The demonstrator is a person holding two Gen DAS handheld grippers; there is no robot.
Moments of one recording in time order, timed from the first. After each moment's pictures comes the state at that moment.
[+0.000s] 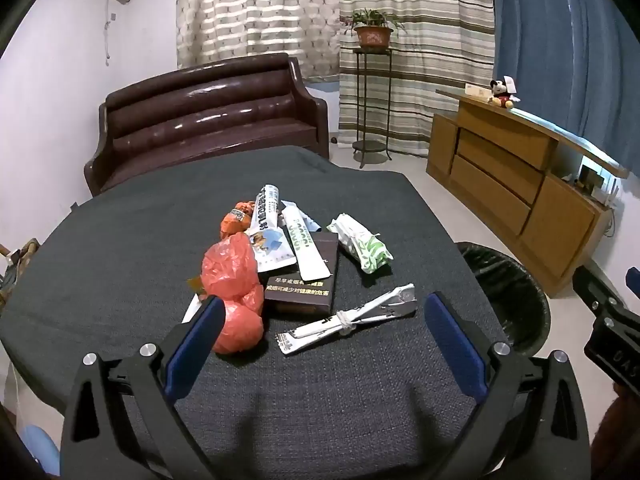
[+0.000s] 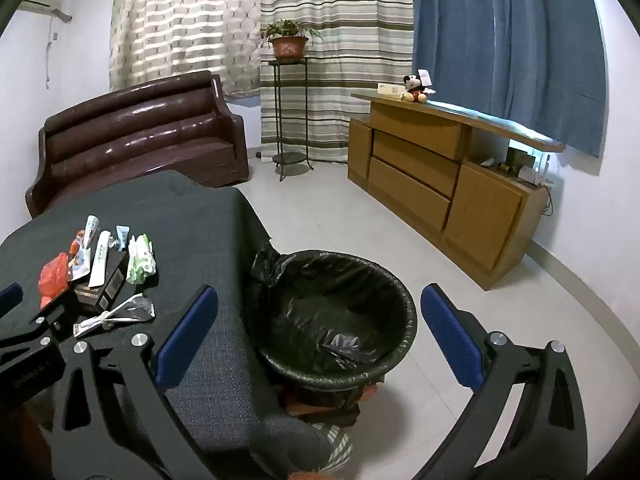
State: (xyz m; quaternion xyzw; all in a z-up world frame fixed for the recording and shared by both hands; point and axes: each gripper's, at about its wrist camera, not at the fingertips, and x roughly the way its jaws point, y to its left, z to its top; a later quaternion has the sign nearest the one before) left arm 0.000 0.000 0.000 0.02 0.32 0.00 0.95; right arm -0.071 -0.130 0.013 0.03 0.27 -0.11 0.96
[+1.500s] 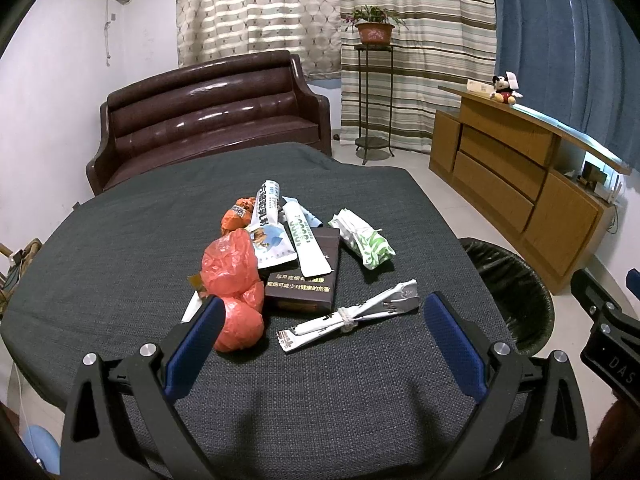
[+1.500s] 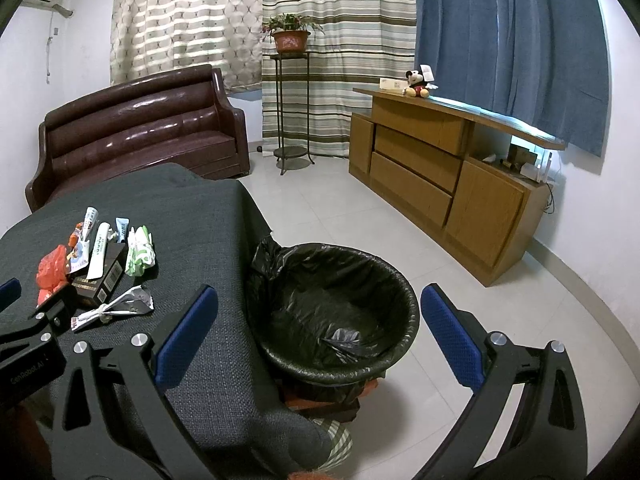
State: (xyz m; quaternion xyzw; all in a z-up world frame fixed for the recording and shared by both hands) left arm 0.002 -0.001 -0.001 0.02 0.32 0.00 0.95; right arm -0.069 -0.128 0.008 0.03 0.28 -0.11 0.95
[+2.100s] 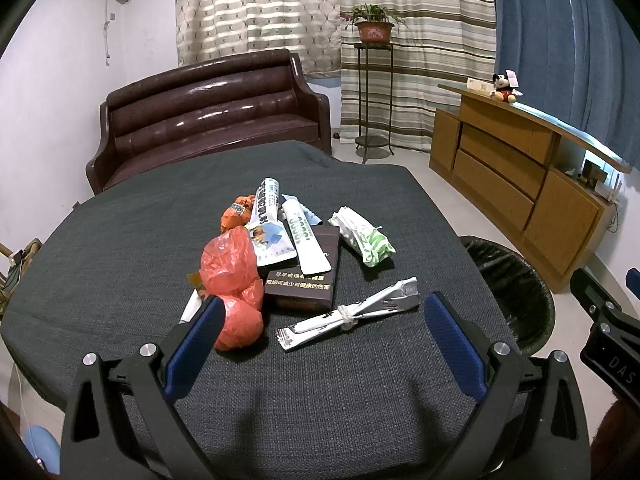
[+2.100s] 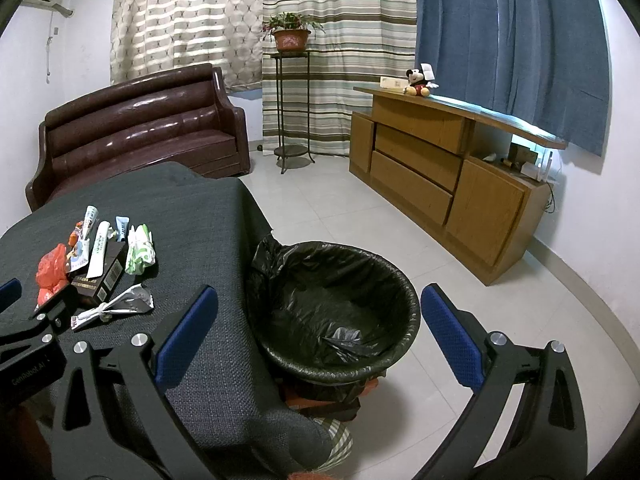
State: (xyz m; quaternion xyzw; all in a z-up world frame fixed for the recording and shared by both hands) left arm 0.002 -0.001 -0.001 0.02 0.32 0.00 0.95; right arm -0.069 -0.127 0.008 0.03 0.28 -0.11 0.95
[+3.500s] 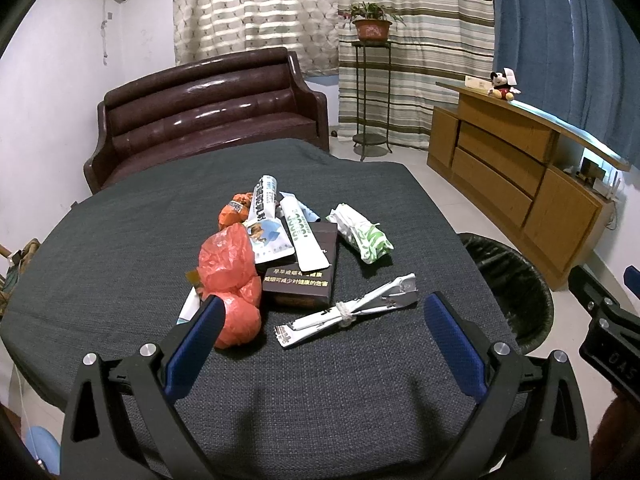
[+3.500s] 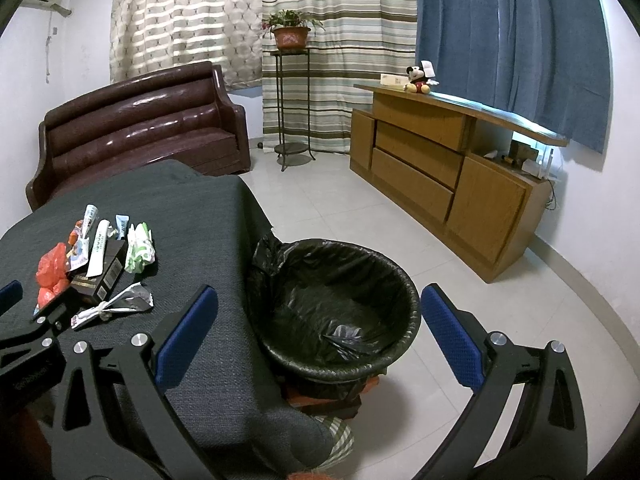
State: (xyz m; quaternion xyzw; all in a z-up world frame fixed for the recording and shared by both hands) left arm 0.003 0.007 -0.014 0.02 0.32 -0.01 0.95; right arm -0.068 -0.123 0.005 0.03 0.28 -0.11 0.95
